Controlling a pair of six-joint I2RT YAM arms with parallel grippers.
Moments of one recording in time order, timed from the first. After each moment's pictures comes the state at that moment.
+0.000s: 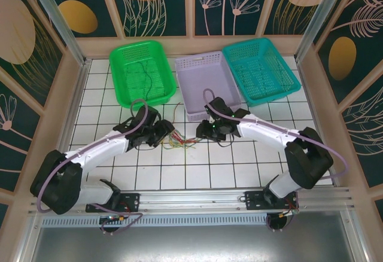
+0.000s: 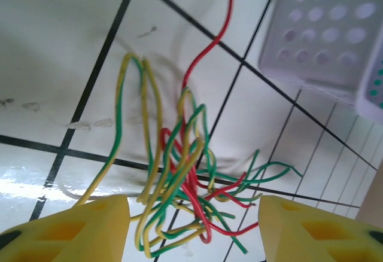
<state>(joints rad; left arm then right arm) -0.58 1.32 0.68 -0.29 0.19 -1.23 0.74 1.53 0.96 -0.52 -0.24 0.80</state>
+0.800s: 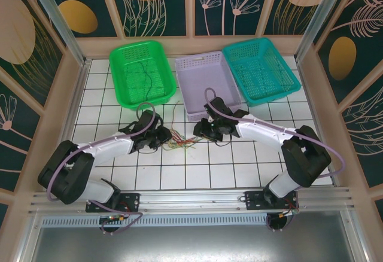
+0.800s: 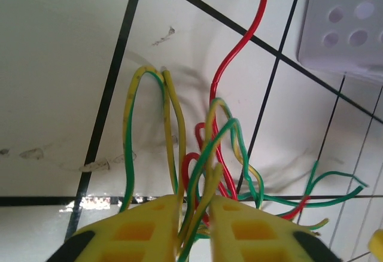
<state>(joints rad) -0.58 1.42 0.60 -0.11 0.19 -1.06 0.74 1.54 0.95 -0.43 -0.29 0.92</state>
